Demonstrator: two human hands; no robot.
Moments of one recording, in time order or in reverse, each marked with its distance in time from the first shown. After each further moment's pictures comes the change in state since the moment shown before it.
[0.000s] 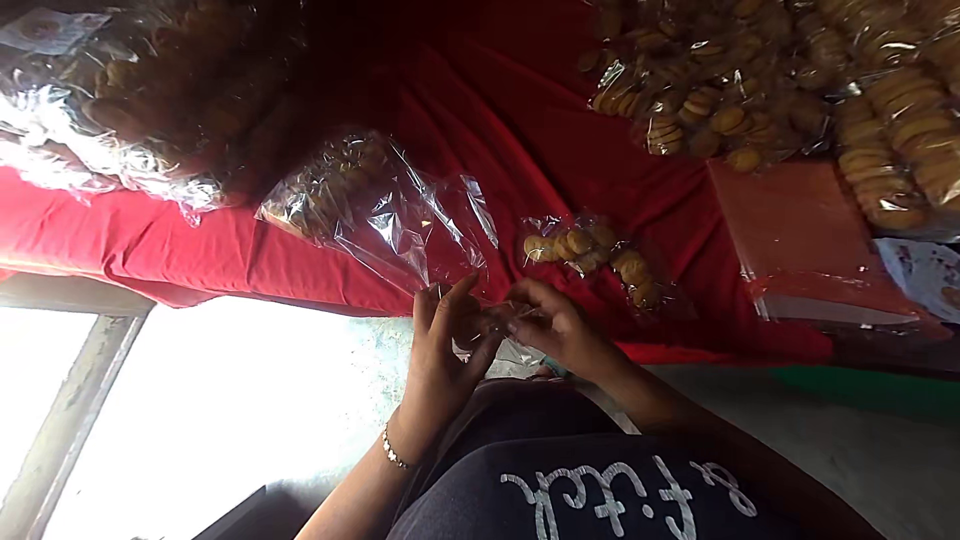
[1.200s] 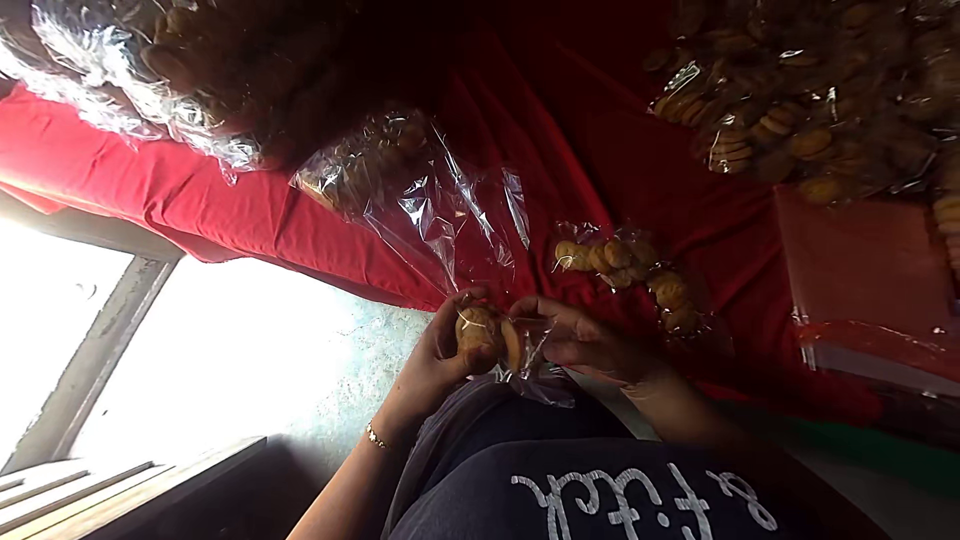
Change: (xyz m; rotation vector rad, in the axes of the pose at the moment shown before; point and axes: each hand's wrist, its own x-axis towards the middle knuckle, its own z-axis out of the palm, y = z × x) left_hand -0.010 -0.018 -0.021 -0.966 -0.234 -0.464; right_hand 0.020 0.018 -0.020 0.727 -0.534 0.184
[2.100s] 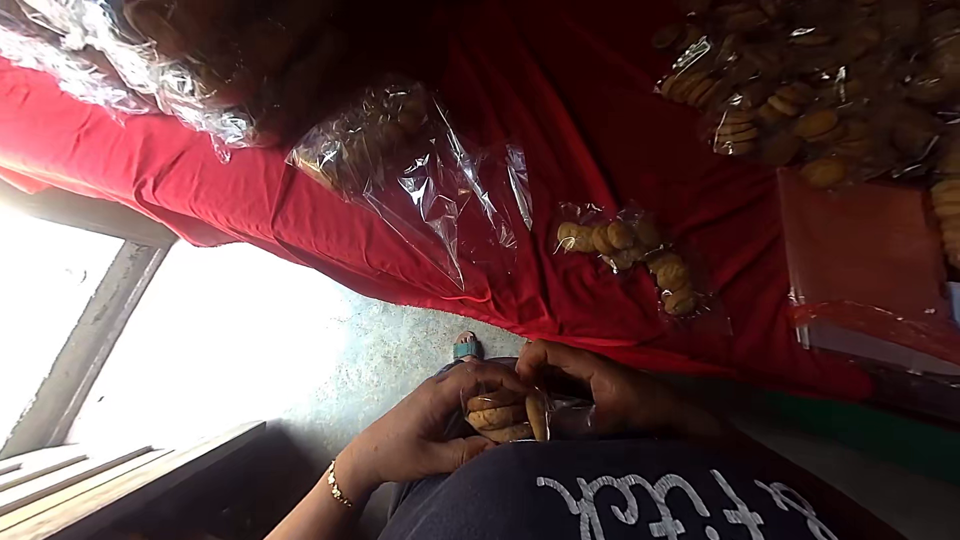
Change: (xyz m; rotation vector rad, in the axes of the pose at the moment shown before) left_hand -0.059 0.022 0.001 0.319 -0.431 0.081; right_hand -0.032 0.003 0.043 -0.315 -0.173 0.013
